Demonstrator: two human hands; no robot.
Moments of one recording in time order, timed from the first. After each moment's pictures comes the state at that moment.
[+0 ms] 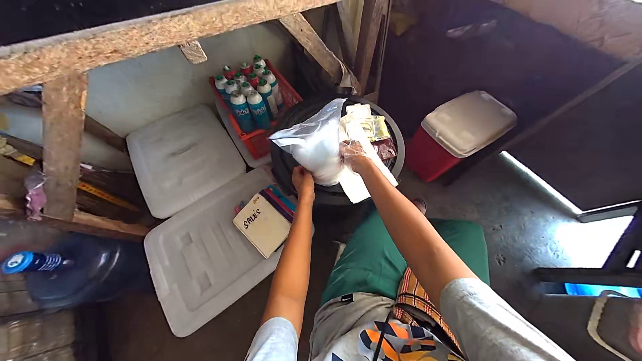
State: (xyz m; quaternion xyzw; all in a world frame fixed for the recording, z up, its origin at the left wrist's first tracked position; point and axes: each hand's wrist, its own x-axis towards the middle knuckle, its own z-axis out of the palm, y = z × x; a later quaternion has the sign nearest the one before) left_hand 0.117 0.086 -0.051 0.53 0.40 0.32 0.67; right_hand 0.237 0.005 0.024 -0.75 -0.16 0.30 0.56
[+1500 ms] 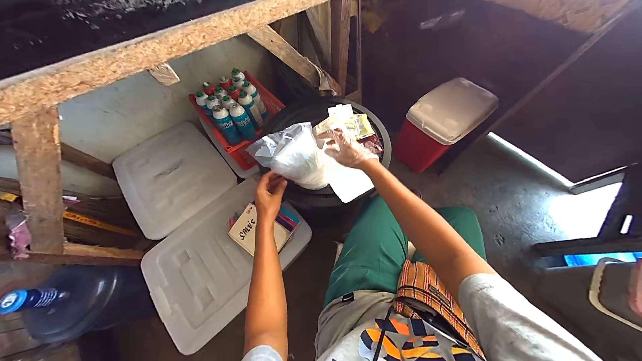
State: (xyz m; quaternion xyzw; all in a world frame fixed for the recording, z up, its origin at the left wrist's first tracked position) left_hand 0.031 0.123 -0.023 0.80 0.23 0.28 0.48; right_hand 0.242 -0.038 0.063 -0.77 -0.51 0.10 0.37
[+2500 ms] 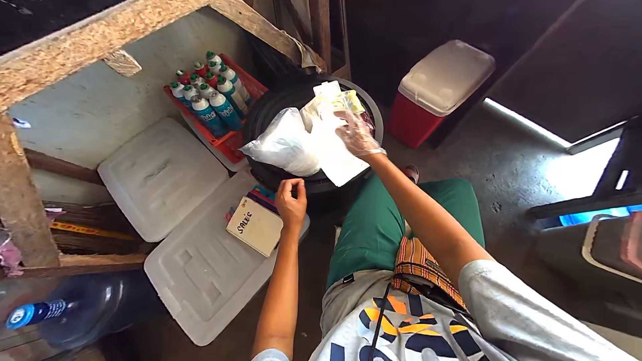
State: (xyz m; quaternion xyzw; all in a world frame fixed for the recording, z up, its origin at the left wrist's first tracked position) left_hand 0.037 0.050 -0.057 0.86 0.19 0.33 0.33; right_hand 0.248 -0.080 0.033 -0.83 -0.37 0.05 0.42
